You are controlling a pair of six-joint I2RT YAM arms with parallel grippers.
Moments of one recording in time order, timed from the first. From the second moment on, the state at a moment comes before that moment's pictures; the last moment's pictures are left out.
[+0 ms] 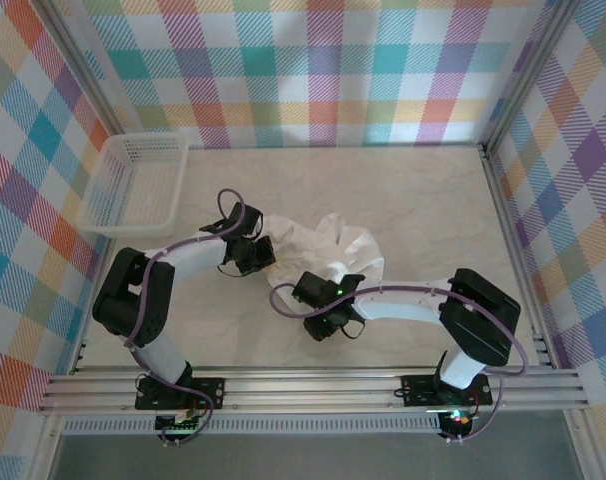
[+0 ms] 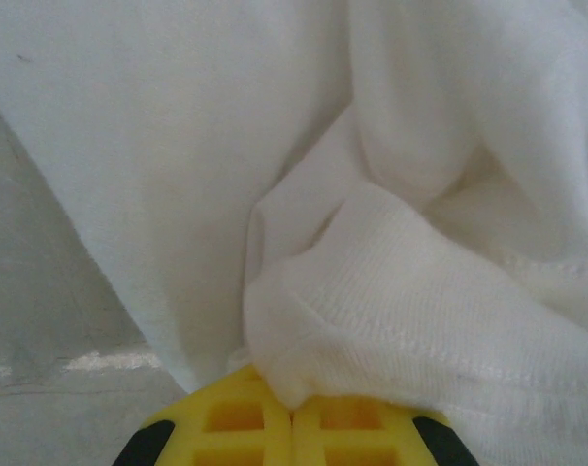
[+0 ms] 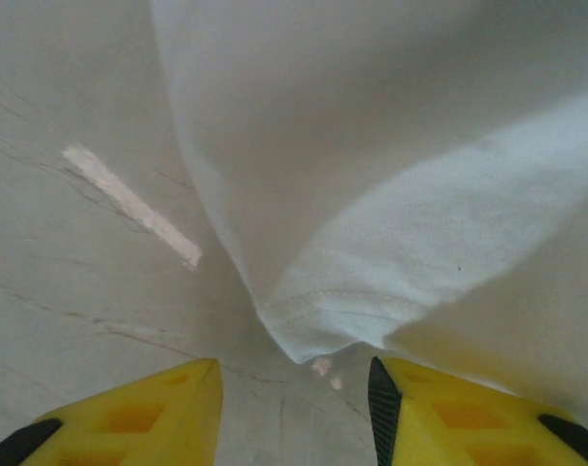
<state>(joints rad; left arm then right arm) -0.42 1.69 0.98 -0.40 0.24 -0.78 1.11 1.64 0.95 -0.62 0.06 0.34</state>
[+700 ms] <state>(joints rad) -0.42 1.69 0.98 -0.39 0.24 -0.79 1.13 1.76 1.04 -0.64 0.09 0.34</state>
